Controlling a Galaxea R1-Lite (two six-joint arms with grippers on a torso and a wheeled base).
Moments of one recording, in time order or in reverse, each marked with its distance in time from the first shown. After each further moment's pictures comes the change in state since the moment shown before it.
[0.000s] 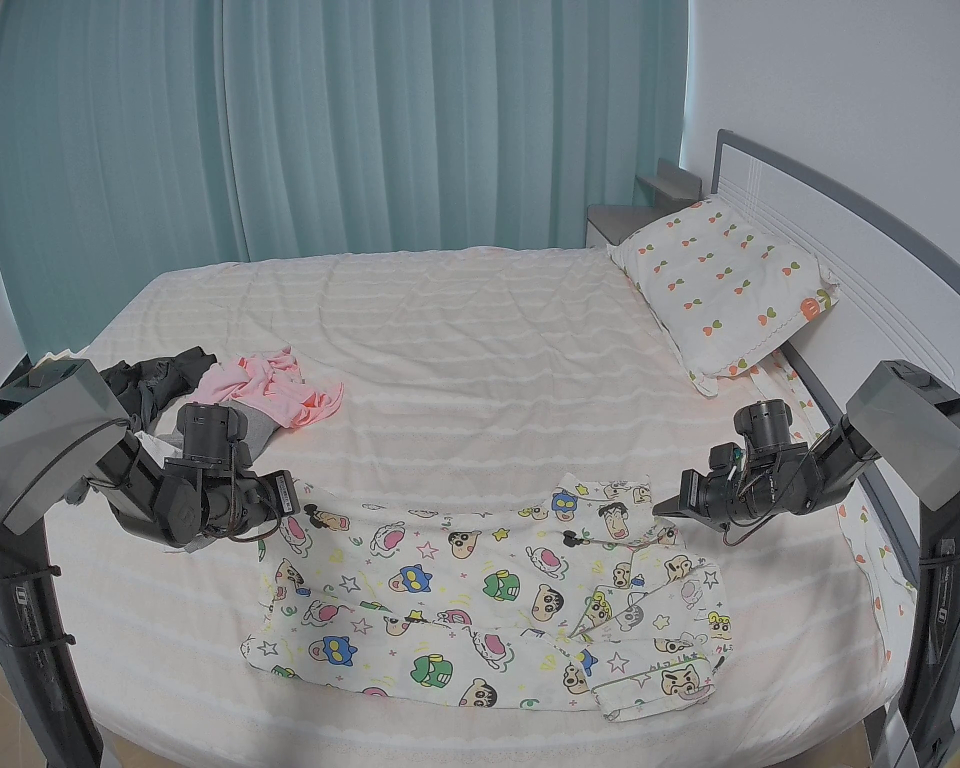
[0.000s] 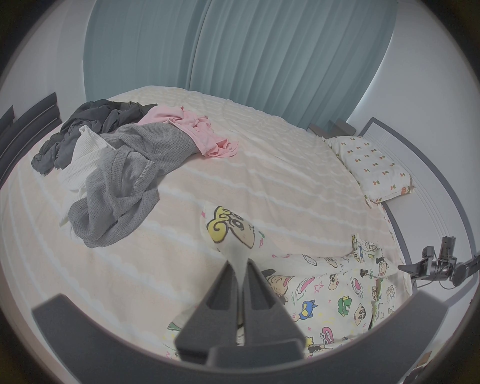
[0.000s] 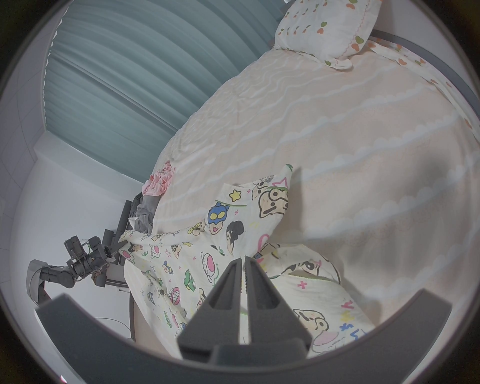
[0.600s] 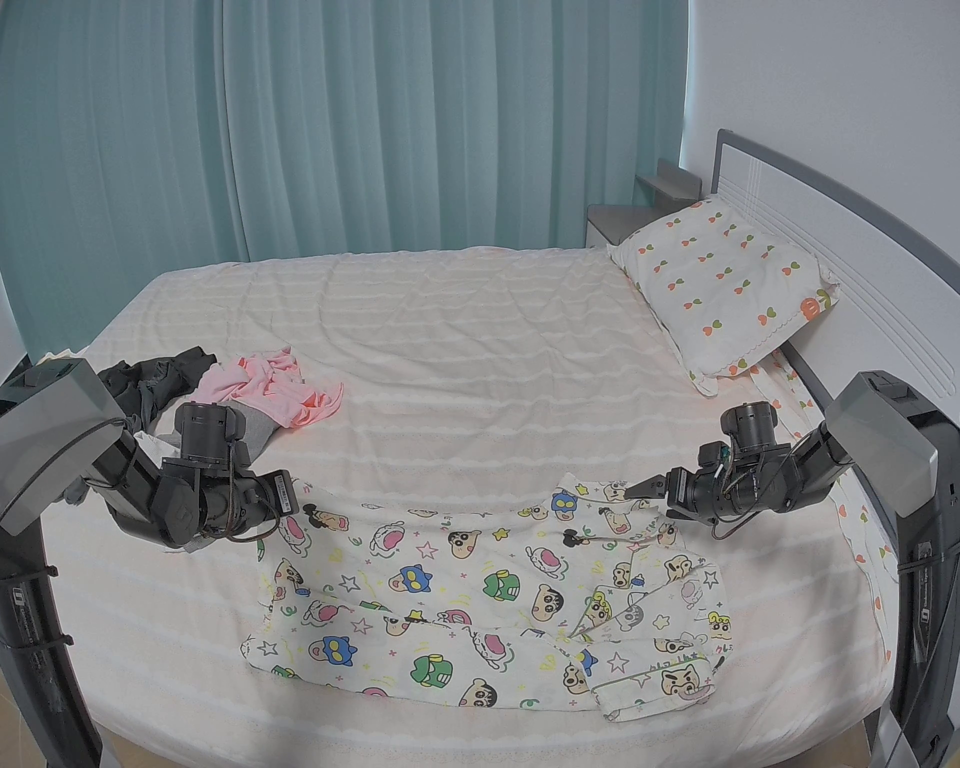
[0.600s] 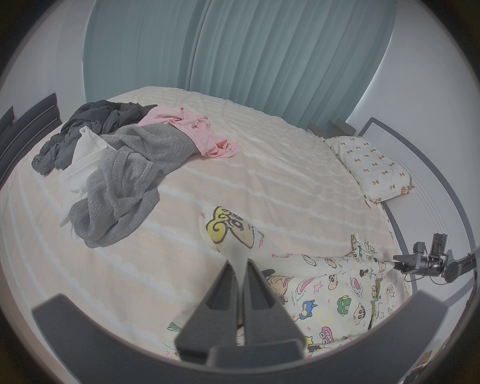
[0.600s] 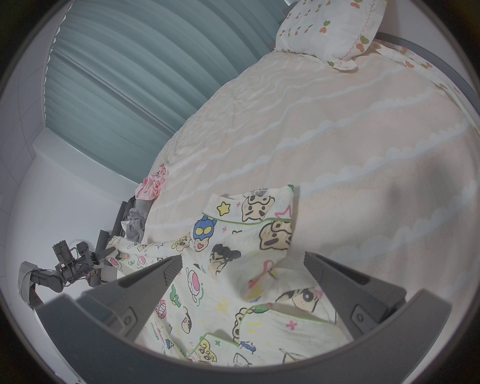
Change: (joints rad) left arm -0.003 -0.005 0.004 -0.001 0.001 0.001; right arm -0.003 0.126 -0.157 0.009 -0.020 -0.010
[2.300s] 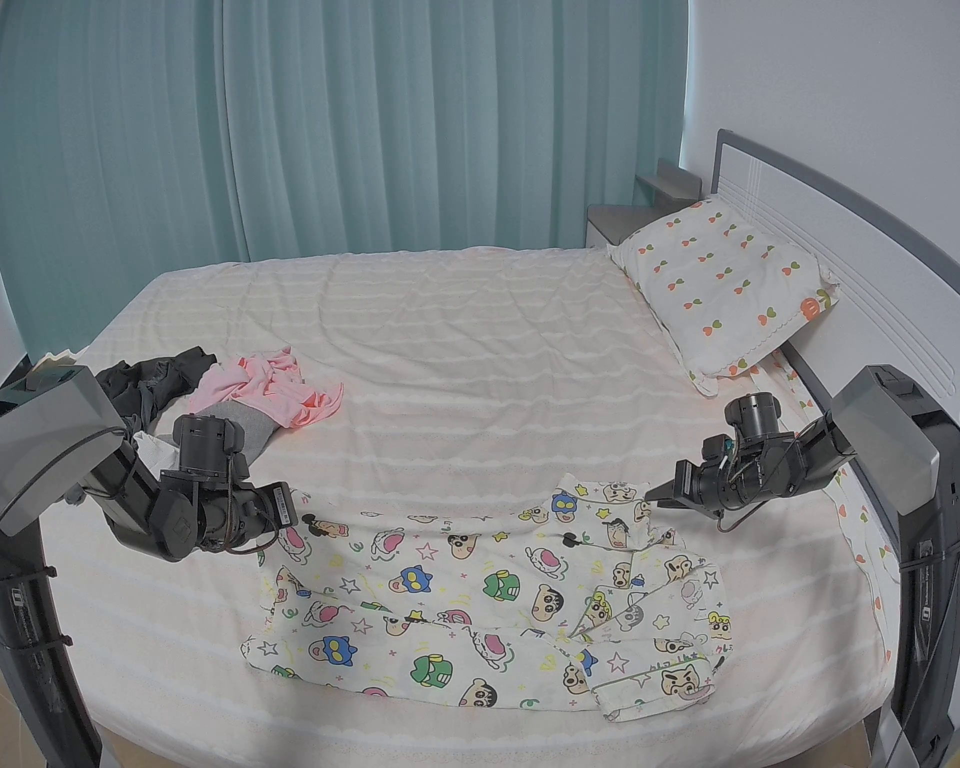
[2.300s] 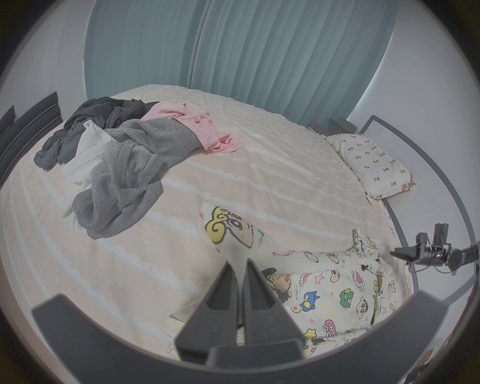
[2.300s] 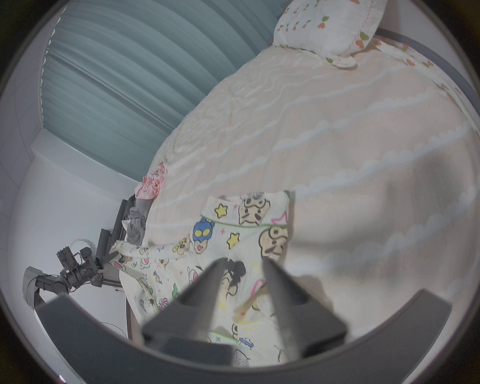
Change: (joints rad) left arm -0.005 -0.007 0.067 -0.047 0.007 -0.002; right arm -0.020 -0.003 -0.097 0.126 0.022 -0.018
